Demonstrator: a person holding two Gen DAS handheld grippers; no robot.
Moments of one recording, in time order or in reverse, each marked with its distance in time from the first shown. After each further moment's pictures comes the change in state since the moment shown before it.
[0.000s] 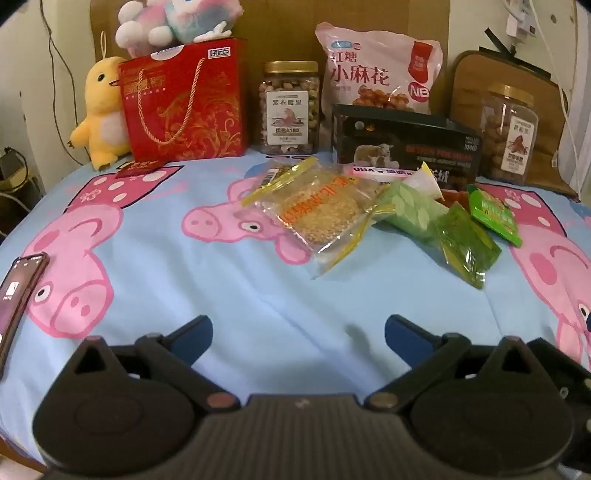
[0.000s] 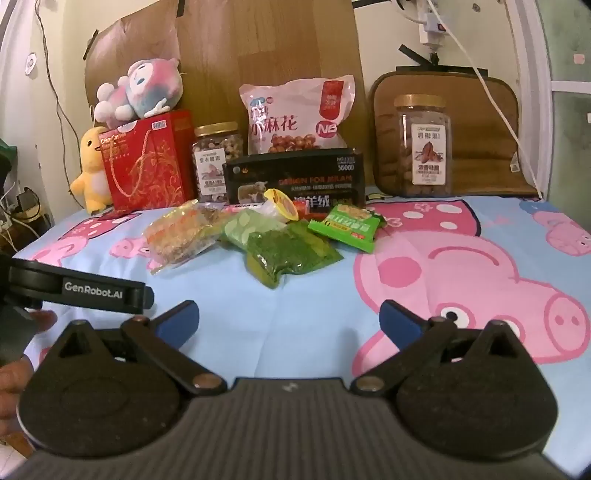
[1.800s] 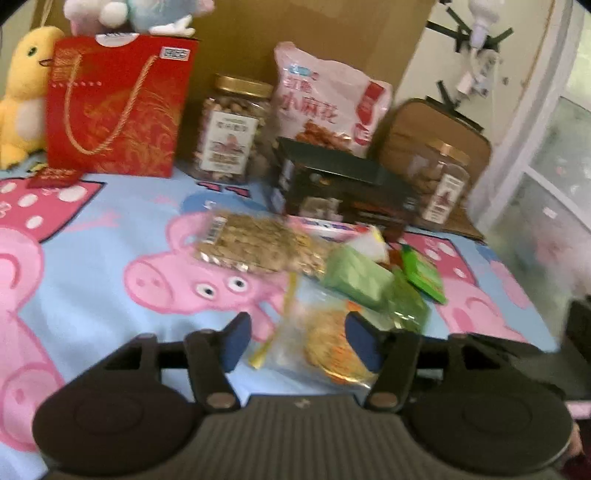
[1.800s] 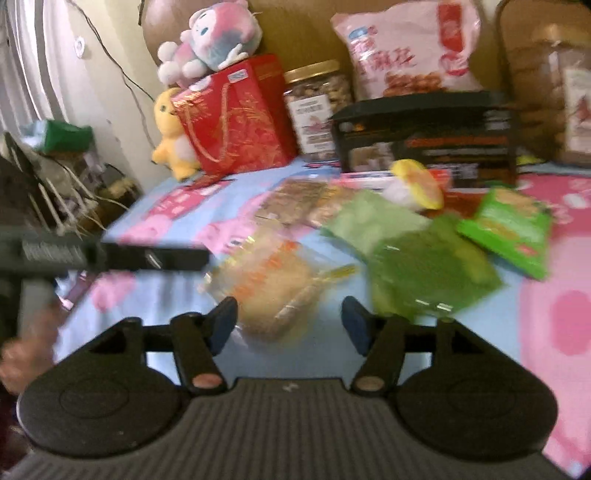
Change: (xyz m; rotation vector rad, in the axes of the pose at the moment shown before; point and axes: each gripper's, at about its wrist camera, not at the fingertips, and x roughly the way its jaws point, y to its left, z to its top) left arm 0.026 0.077 0.058 -0.074 0.006 -0.438; right arm 0.077 0.012 0.037 -0.026 0.231 0.391
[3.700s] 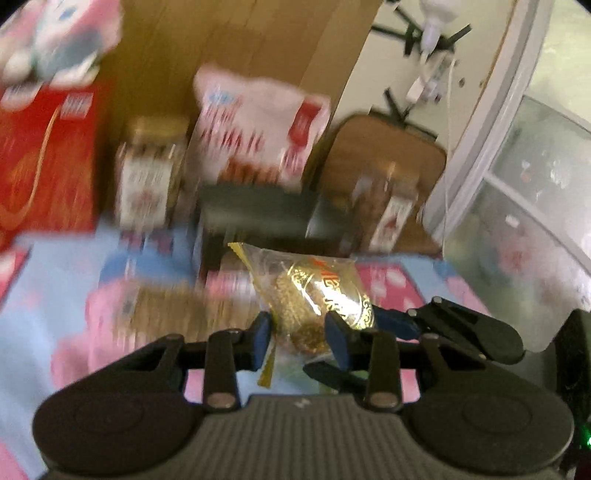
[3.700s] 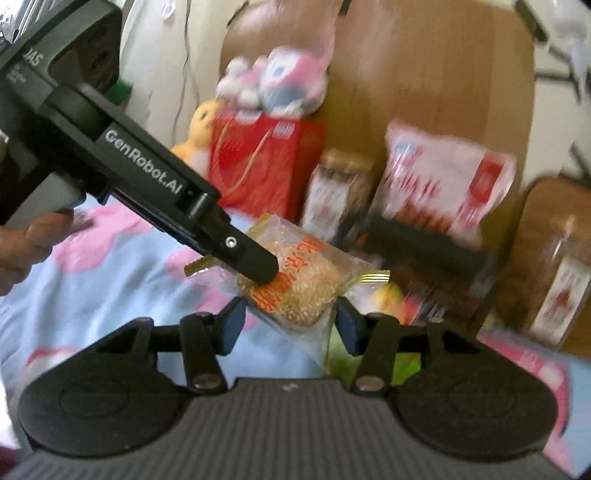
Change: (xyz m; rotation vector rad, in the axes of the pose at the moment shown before) left arm 0.024 -0.061 0.069 0.106 -0.041 -0.124; right arm -0.002 0.014 0.035 -0.463 -0.256 -0.126
